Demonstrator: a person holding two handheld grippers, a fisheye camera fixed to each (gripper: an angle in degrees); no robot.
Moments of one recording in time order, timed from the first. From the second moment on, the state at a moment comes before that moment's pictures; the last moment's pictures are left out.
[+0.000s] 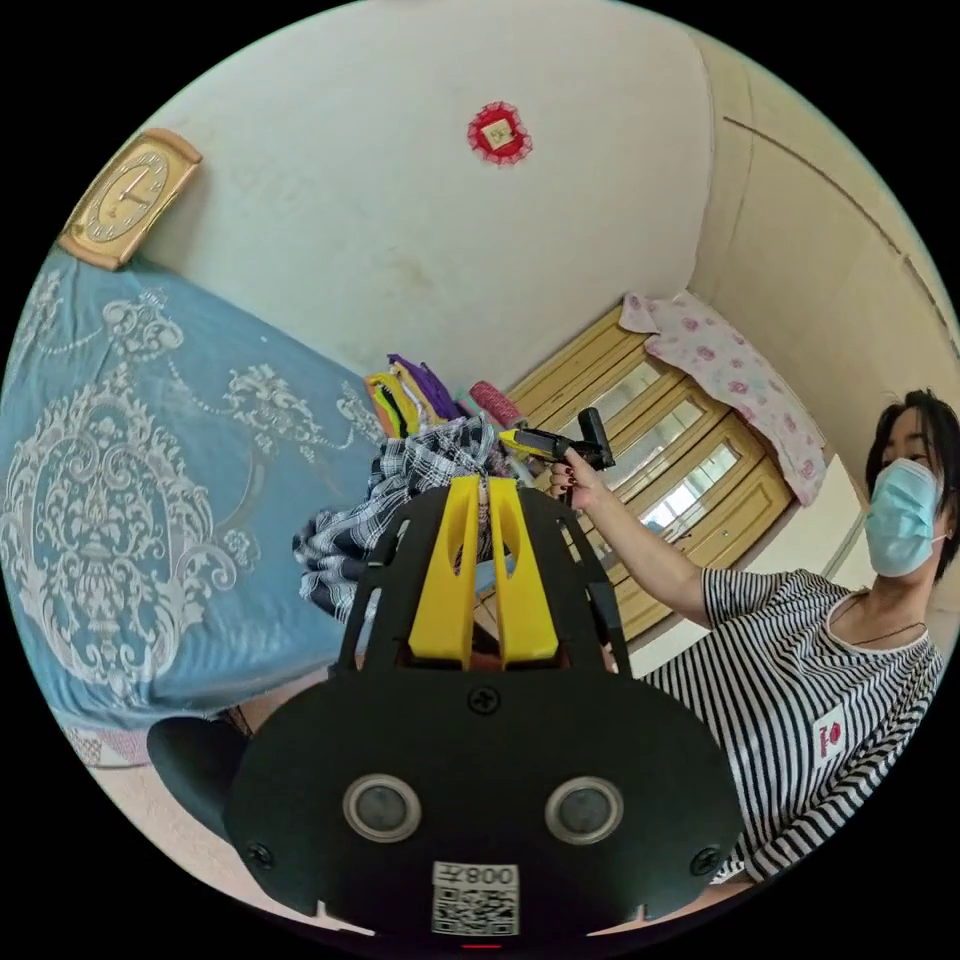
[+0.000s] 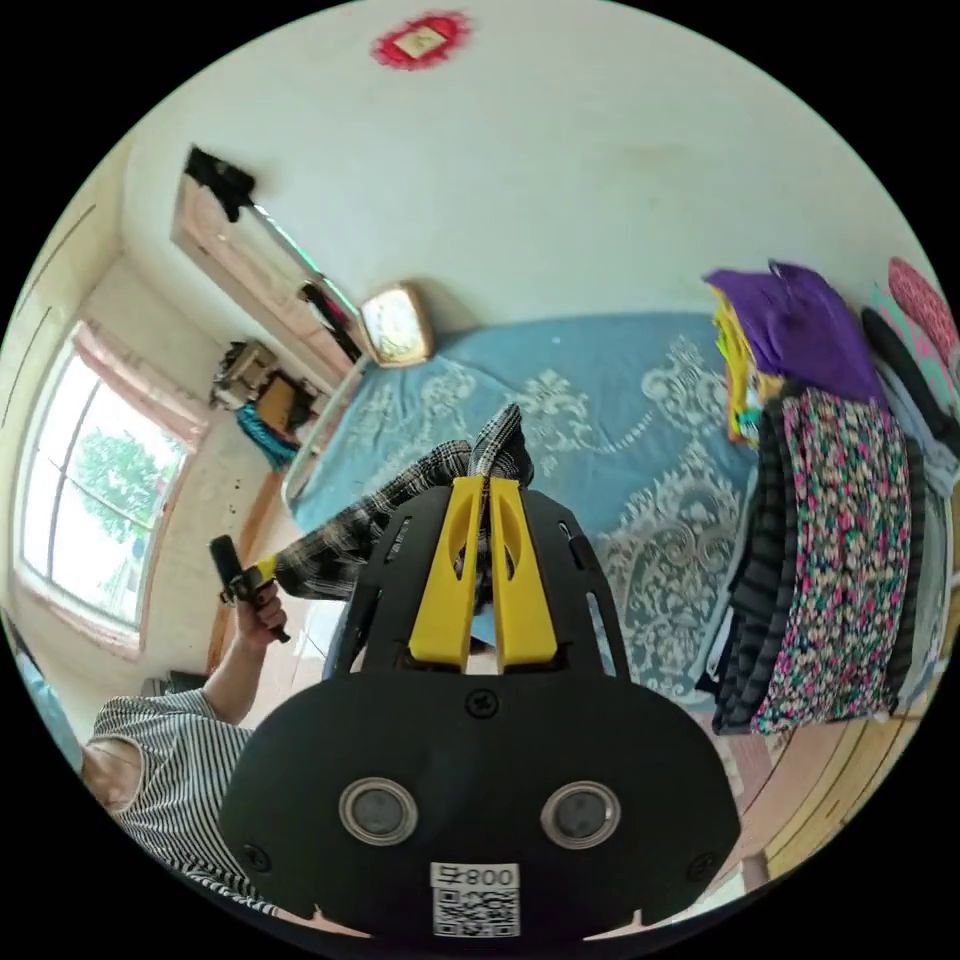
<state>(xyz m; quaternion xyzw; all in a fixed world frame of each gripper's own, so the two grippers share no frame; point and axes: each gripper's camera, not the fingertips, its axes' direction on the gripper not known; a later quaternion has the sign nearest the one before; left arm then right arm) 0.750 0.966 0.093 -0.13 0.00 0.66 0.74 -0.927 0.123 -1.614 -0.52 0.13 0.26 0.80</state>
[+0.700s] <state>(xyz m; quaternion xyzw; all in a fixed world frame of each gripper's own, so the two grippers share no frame) 0.642 0.869 0.154 -0.18 -0.13 0.55 0.80 -1.084 0.278 -1.326 -0.67 0.03 0.12 0.73</state>
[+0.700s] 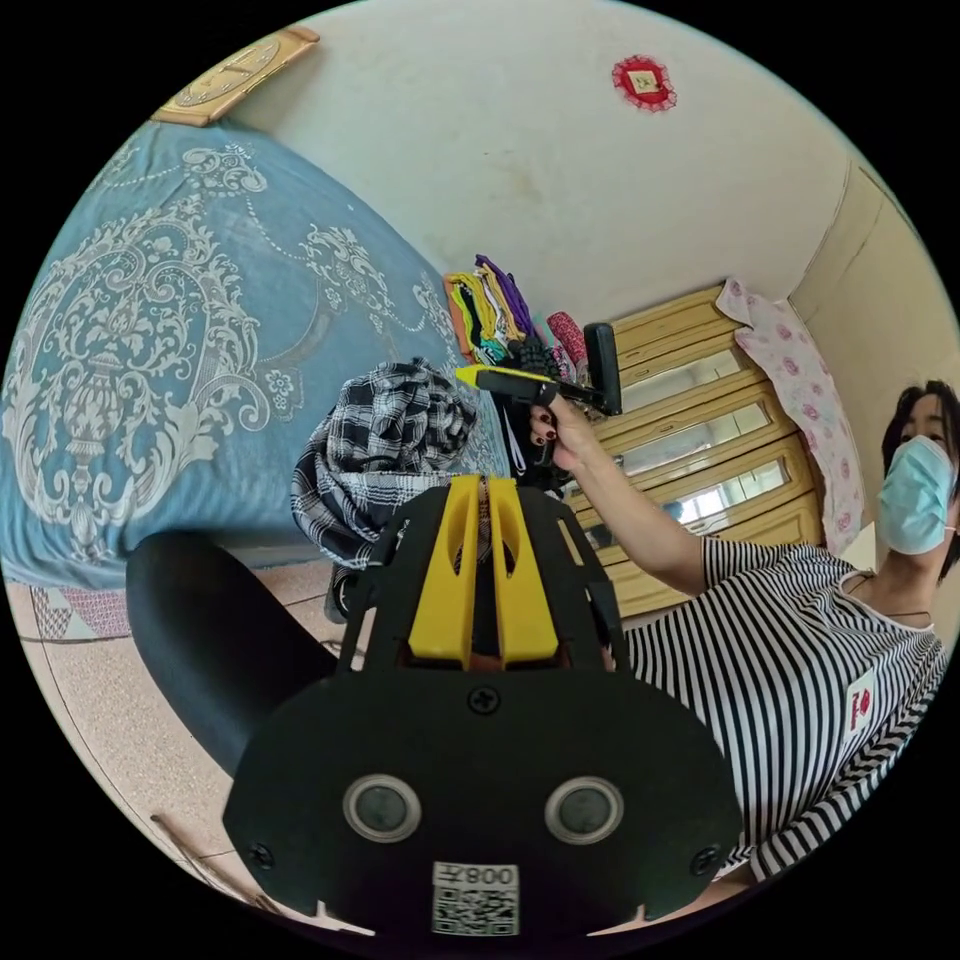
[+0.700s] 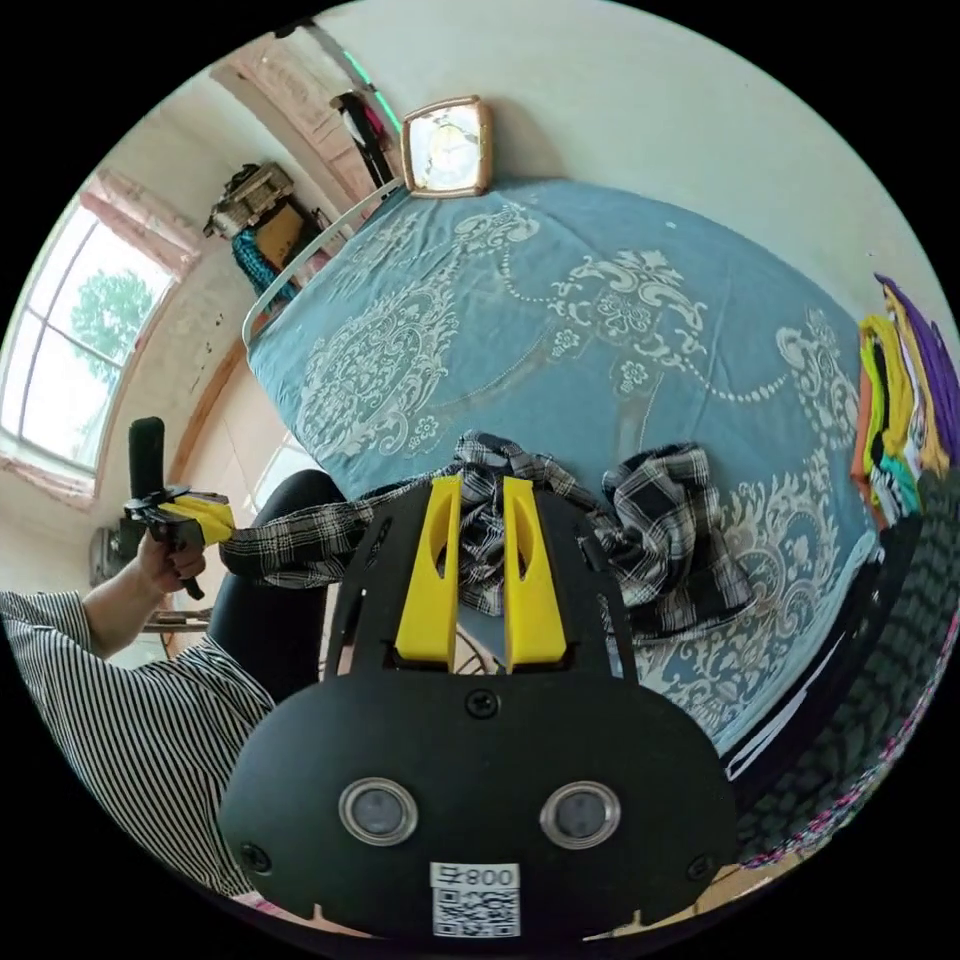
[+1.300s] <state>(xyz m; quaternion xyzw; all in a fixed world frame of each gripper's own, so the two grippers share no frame) 0.641 0.827 0.167 -0.19 -0.11 0.55 0.81 -1.157 0.287 -1.196 -0.75 0.03 0.03 0.67</state>
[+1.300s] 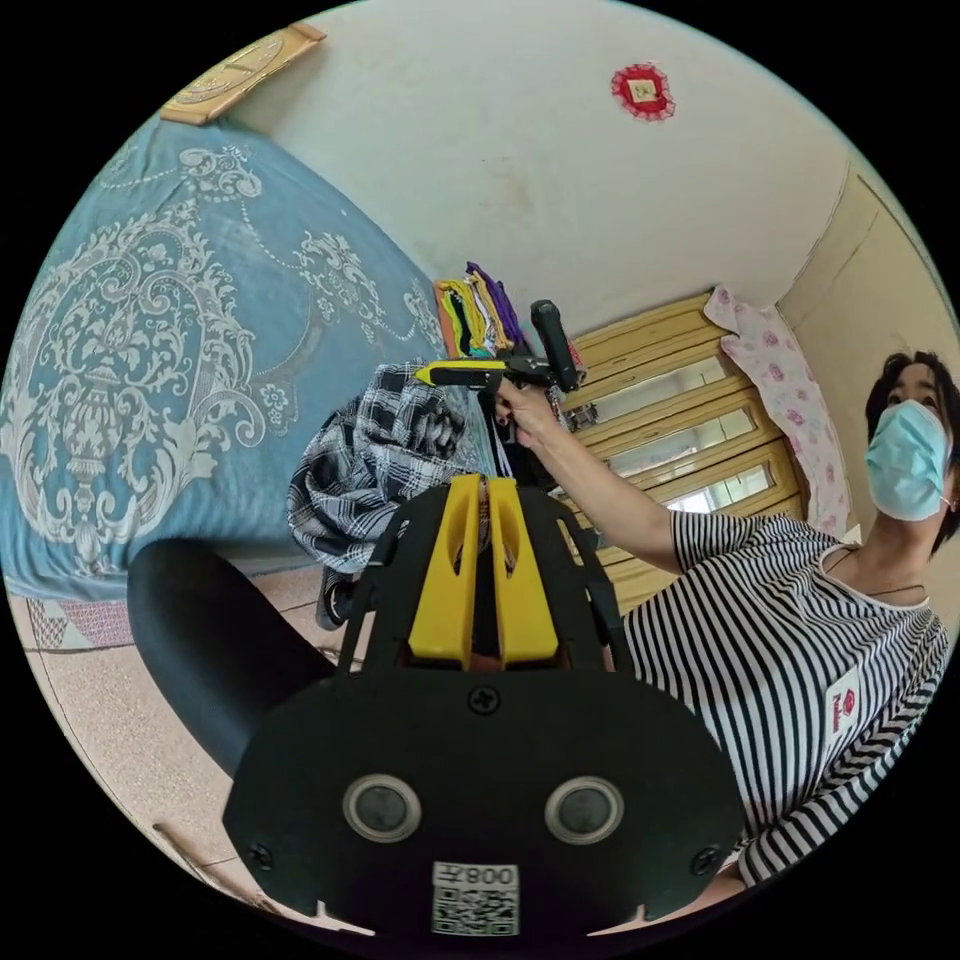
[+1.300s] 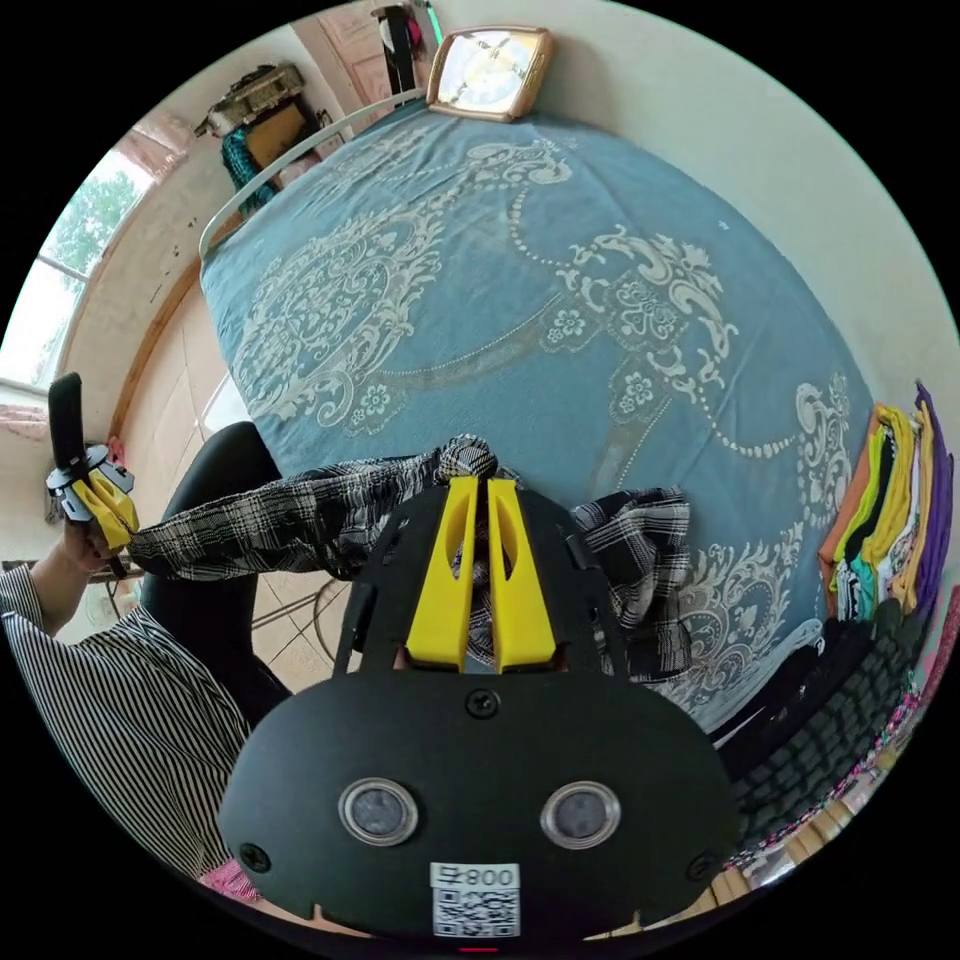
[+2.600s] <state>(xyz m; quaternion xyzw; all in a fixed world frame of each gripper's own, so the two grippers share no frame) 0.695 0.607 0.092 0.09 -0.18 0.42 0.88 -1.148 0.357 -1.156 -0.67 0.08 0.12 0.73</state>
